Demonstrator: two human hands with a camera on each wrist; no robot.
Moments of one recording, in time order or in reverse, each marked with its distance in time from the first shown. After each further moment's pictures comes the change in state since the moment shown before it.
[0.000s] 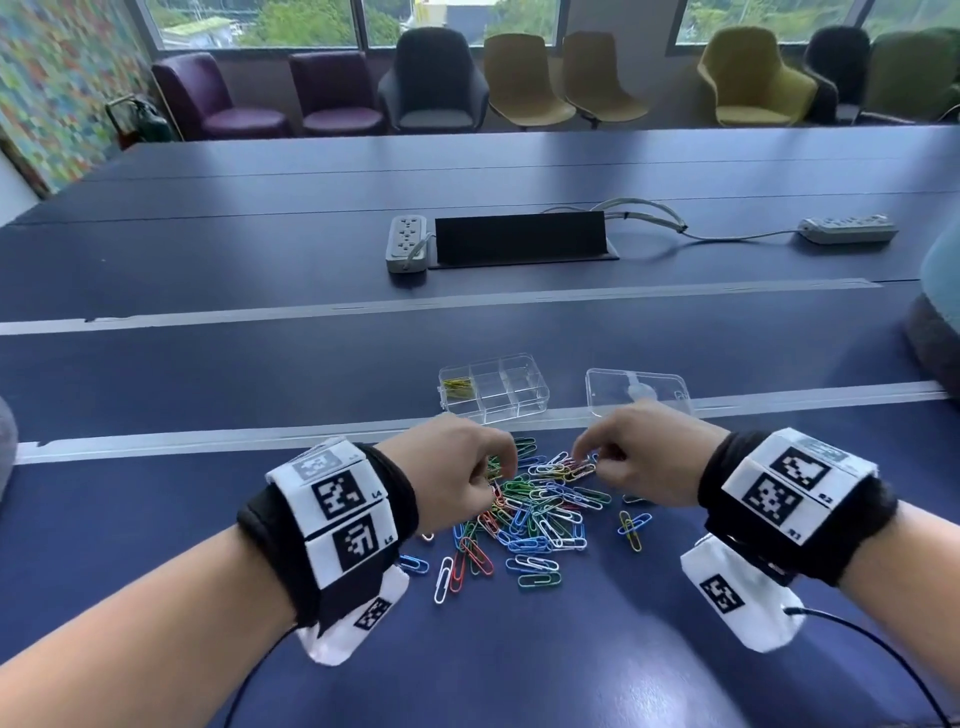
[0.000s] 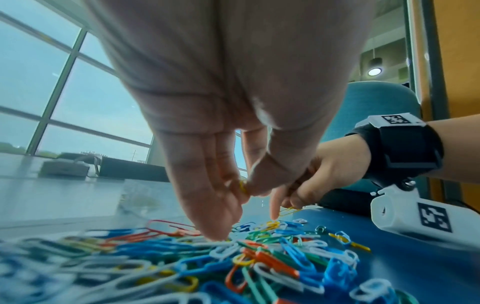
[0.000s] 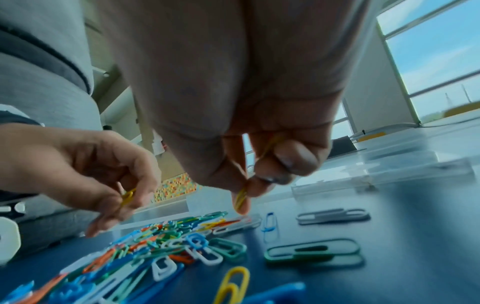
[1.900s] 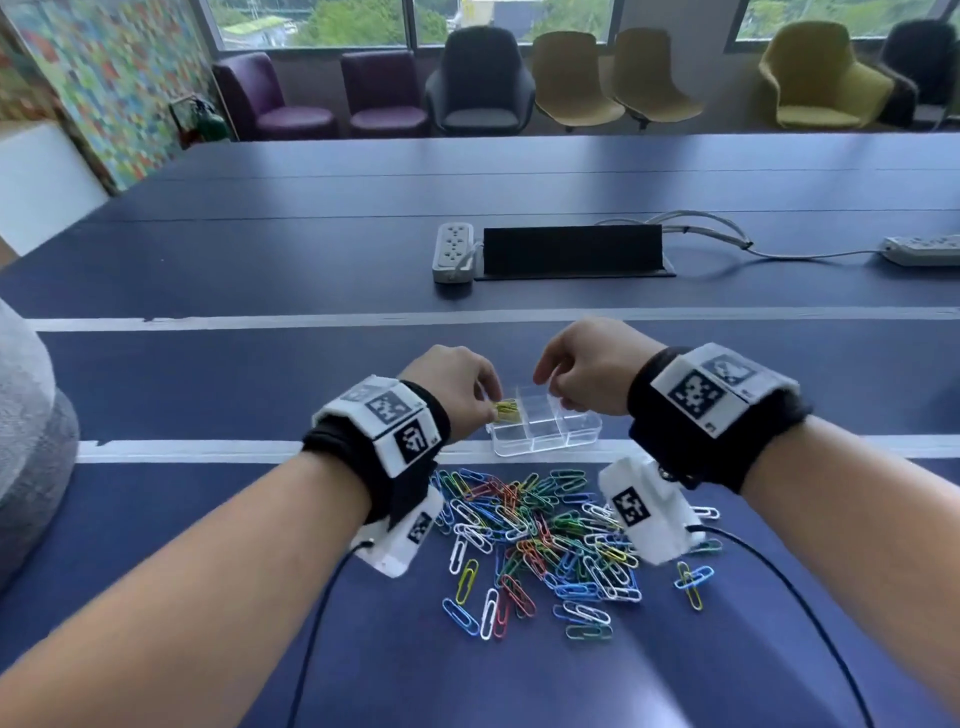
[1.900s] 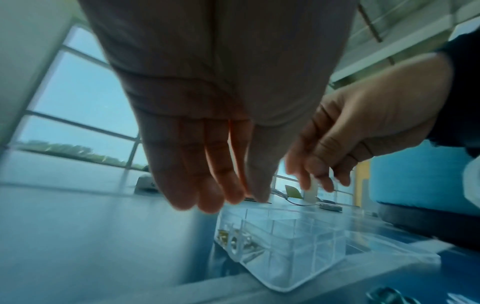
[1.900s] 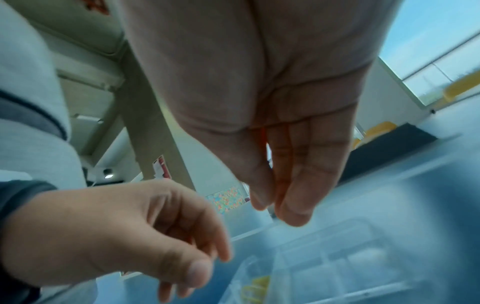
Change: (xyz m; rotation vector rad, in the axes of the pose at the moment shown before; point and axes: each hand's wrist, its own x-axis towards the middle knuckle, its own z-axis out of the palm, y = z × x) left_hand 0.046 -0.050 -0.046 -0.069 0.213 -0.328; right_hand 0.099 -0.045 -0.043 0.262 0.080 0.135
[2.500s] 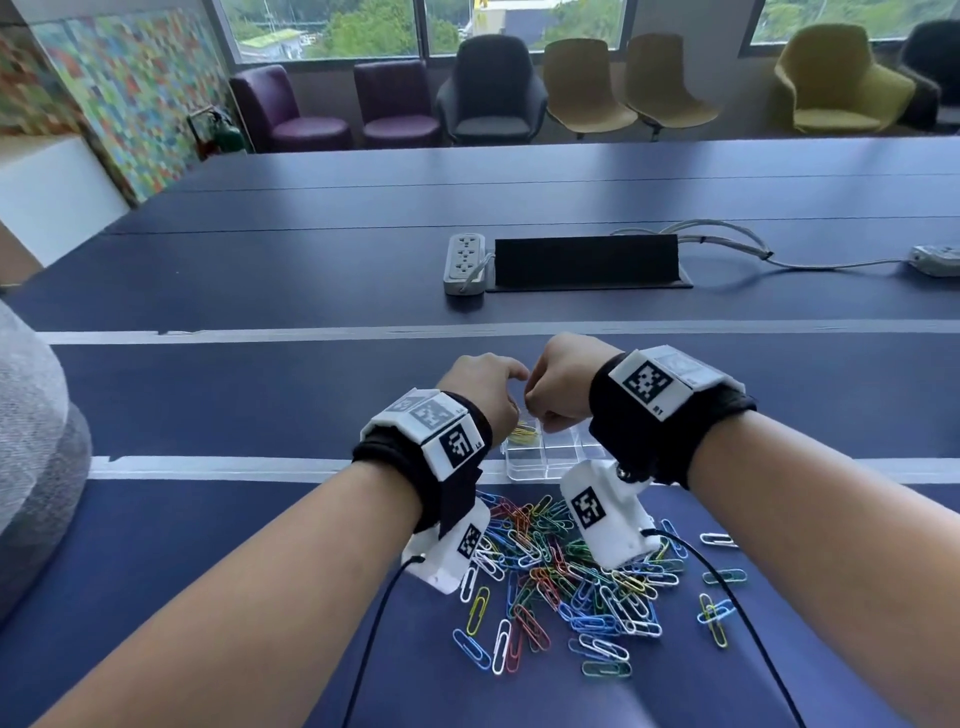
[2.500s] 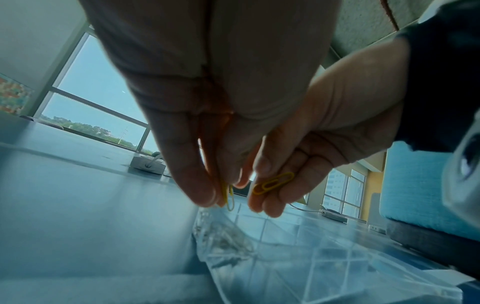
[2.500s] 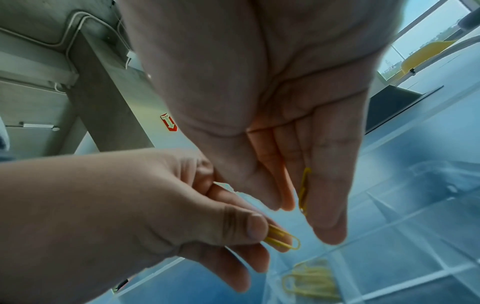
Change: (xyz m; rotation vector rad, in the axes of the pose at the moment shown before) left_hand 0.024 0.009 0.011 -0.115 0.046 -0.079; right_hand 0.035 -0.019 0.017 0.137 -0.115 0.163
